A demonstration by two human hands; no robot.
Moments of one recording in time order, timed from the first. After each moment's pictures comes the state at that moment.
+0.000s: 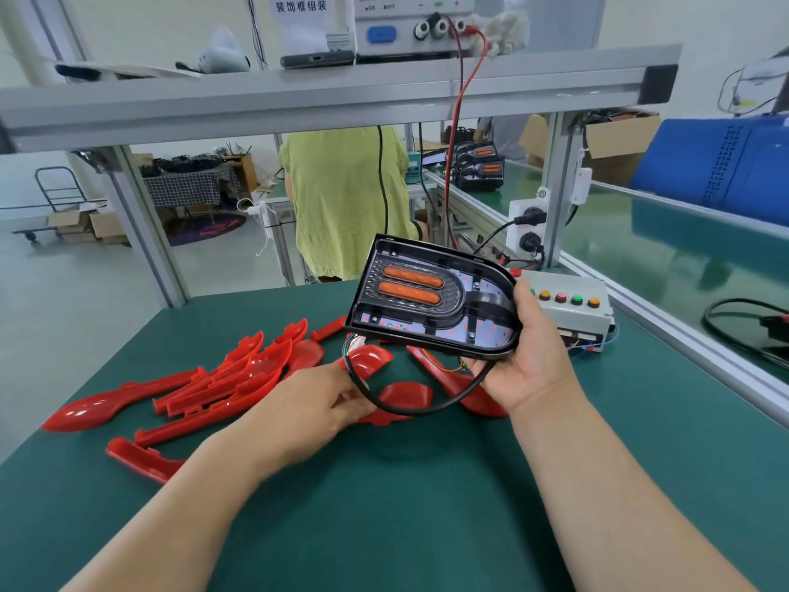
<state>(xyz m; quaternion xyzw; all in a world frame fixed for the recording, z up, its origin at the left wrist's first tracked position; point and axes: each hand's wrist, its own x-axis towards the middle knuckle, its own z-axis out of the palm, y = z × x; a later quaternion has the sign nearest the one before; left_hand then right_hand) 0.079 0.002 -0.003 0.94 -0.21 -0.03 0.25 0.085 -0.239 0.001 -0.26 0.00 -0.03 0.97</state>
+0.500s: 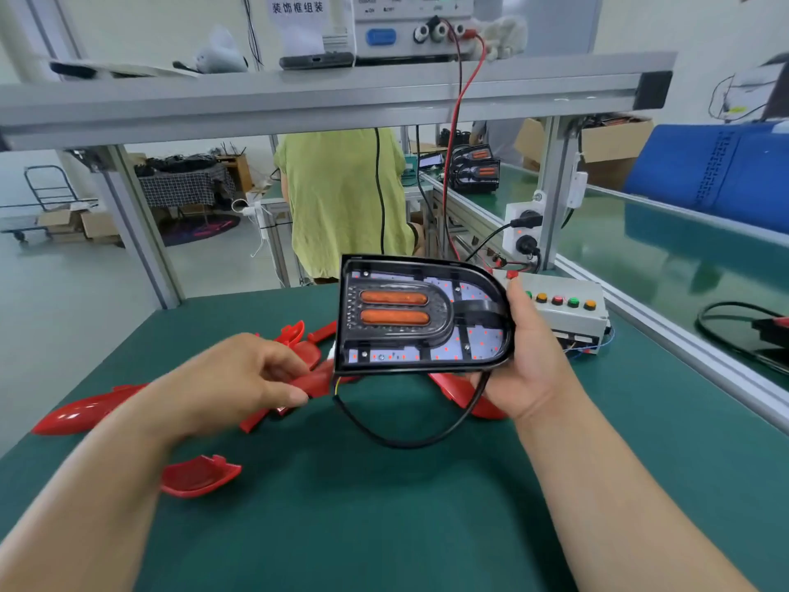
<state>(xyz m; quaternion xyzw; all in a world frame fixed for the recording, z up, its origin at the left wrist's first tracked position) 0.079 0.049 0.047 0.94 -0.14 -0.06 0.29 0.079 -0.239 0.005 -0.35 -0.02 0.04 0.93</state>
